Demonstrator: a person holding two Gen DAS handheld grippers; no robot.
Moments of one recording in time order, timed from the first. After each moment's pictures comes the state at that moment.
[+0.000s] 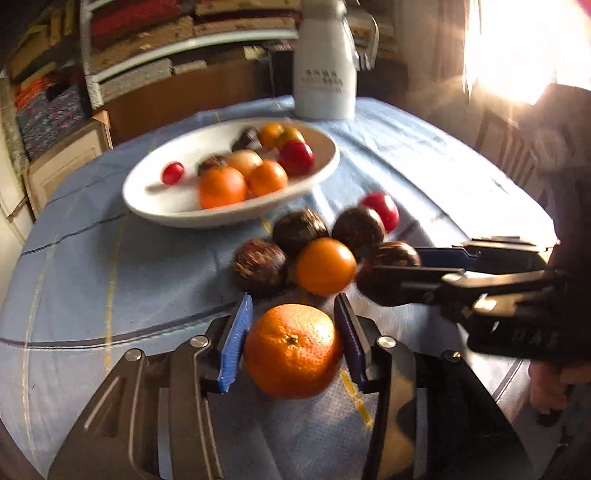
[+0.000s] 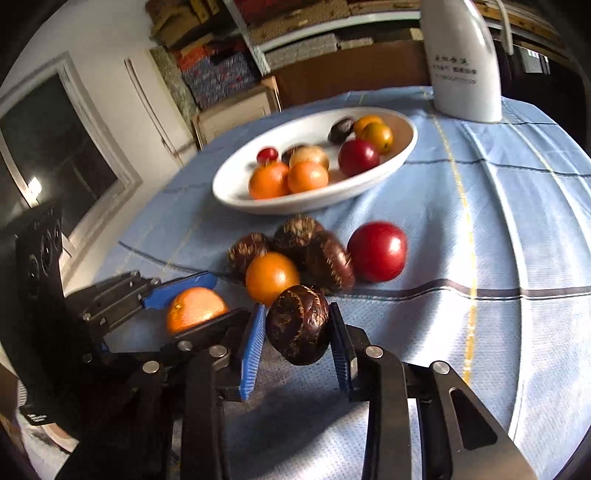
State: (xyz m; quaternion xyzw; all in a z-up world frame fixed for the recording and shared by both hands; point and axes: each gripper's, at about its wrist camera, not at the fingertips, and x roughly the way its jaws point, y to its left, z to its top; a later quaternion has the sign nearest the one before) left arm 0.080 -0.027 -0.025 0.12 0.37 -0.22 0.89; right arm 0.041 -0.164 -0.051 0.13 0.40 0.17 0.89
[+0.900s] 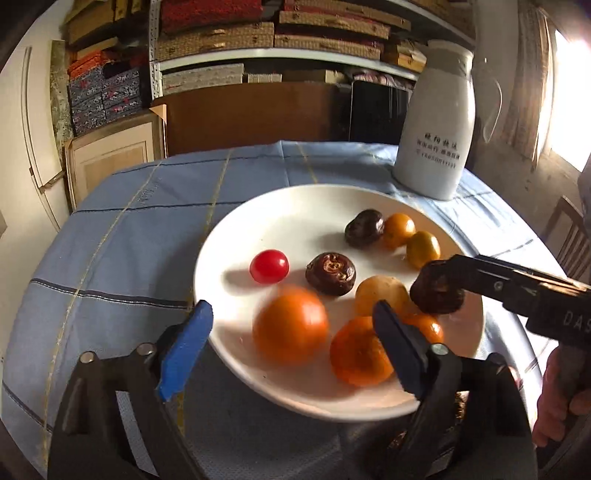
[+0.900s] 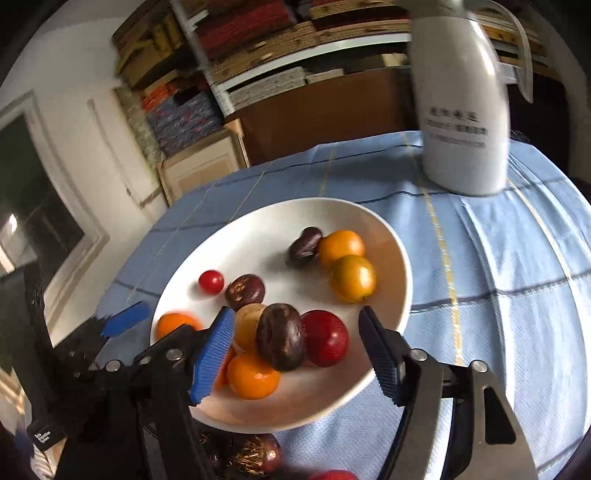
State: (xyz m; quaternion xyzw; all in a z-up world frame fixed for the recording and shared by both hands) left arm 0.226 0.005 0.000 0.04 0.35 -0.12 0.93; right arm 0.180 -0.181 -0.018 0.16 0.36 0.11 0.91
